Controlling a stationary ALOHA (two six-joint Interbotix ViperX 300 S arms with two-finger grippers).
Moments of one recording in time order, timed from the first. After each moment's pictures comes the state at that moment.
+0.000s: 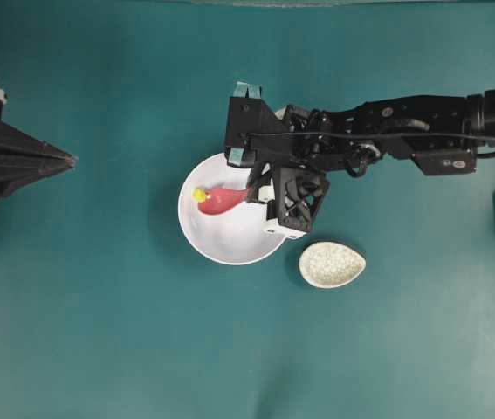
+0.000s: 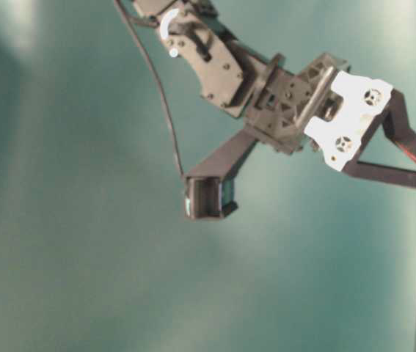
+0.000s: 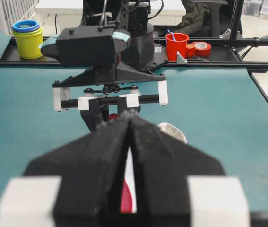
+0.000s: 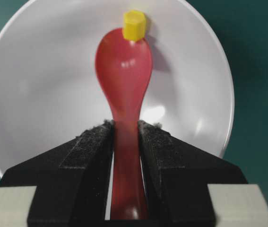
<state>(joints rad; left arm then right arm) 0.00 -0.98 1.18 0.01 -0.20 -0.01 -0.11 0.12 0.40 0.31 0.41 -0.19</state>
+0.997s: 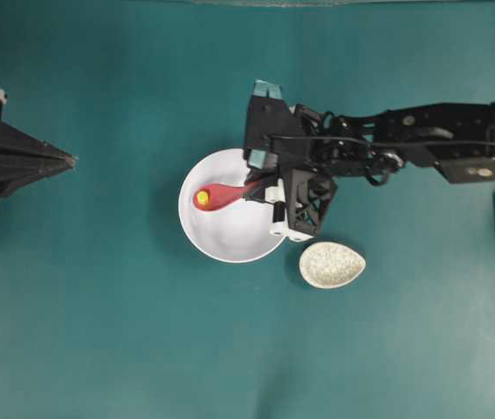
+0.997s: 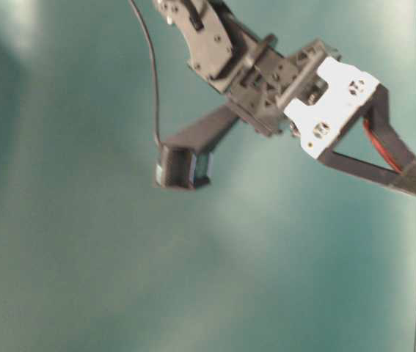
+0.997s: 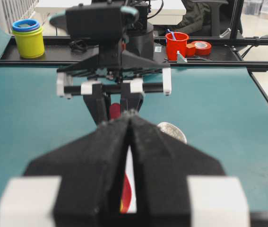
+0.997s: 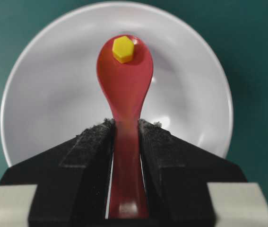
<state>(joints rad) 0.00 -0.98 1.18 0.01 -0.20 -0.01 -0.08 0.04 0.50 0.31 0.22 -0.19</state>
